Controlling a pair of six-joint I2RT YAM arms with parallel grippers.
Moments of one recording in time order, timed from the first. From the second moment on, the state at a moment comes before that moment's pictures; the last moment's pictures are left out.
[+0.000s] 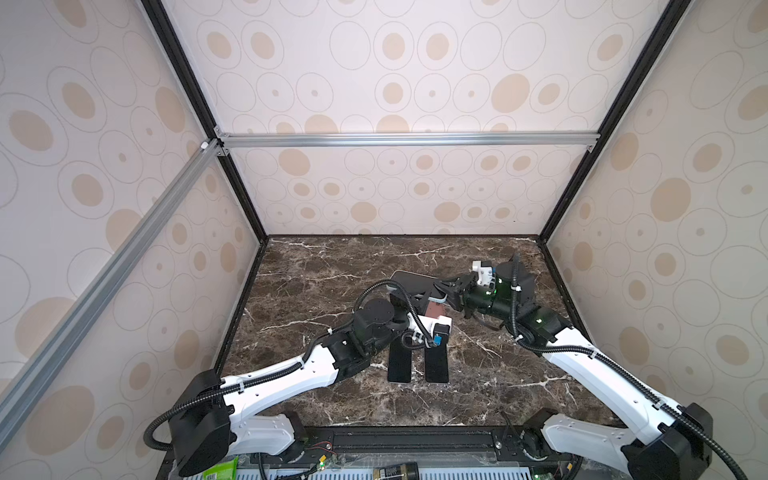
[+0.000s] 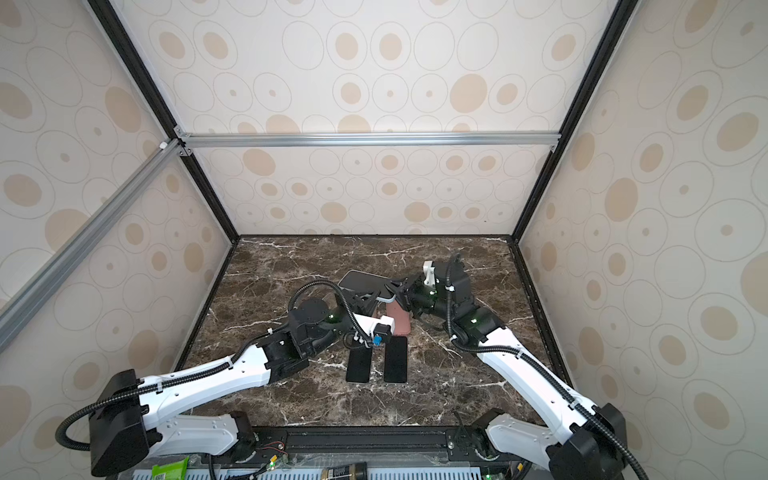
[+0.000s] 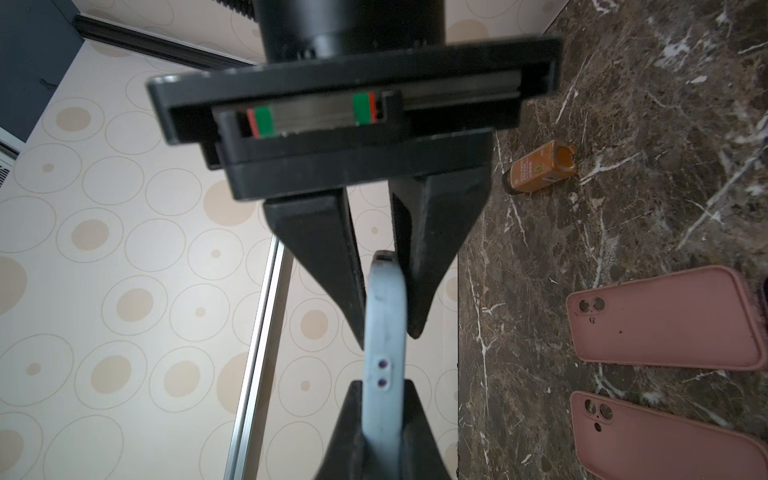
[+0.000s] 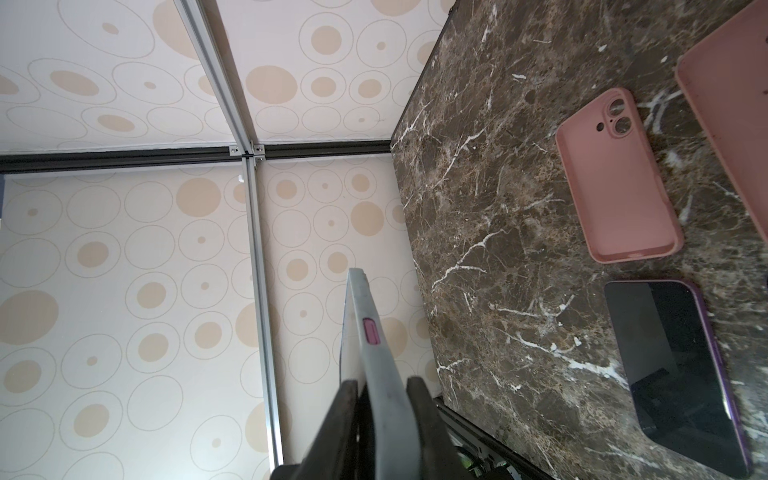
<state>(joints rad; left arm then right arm) -0.98 1.25 0.84 0.33 -0.20 1.32 0.53 1.12 0.95 -0.13 -0.36 1.46</state>
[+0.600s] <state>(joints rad) -0.98 1.14 0.74 0.48 -0.21 0.80 0.54 1.01 0.85 -0.08 -0.16 1.38</state>
